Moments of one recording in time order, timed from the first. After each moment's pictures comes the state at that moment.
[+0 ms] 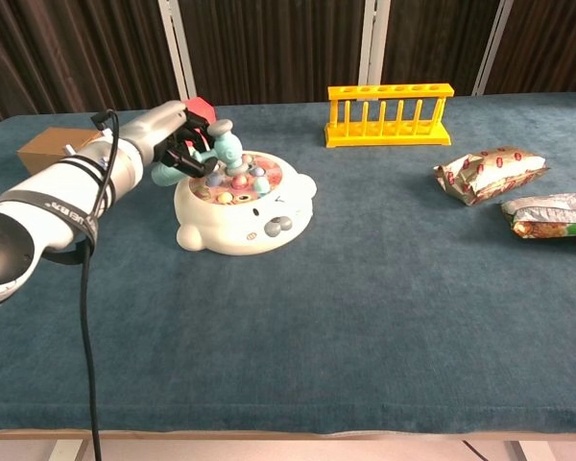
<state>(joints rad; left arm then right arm) -0.89 -1.85 -0.41 -1.10 0.86 0.96 0.27 0.08 -1.06 0.00 -1.63 -1.56 1.44 0.00</state>
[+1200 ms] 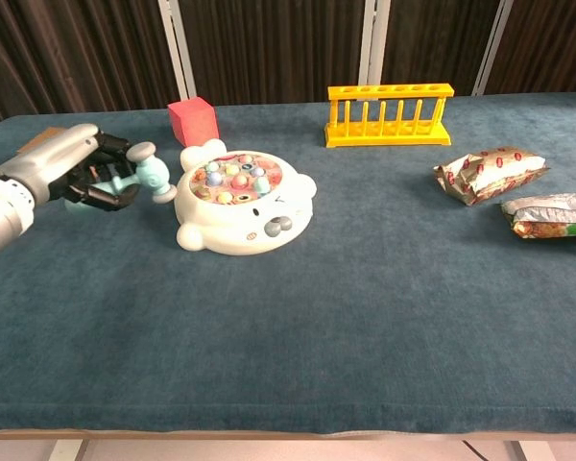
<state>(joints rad) -0.63 -1.67 -0.21 -1.34 1.06 1.18 0.17 0.09 -1.09 -0.01 -1.64 -1.57 1.42 -0.05</state>
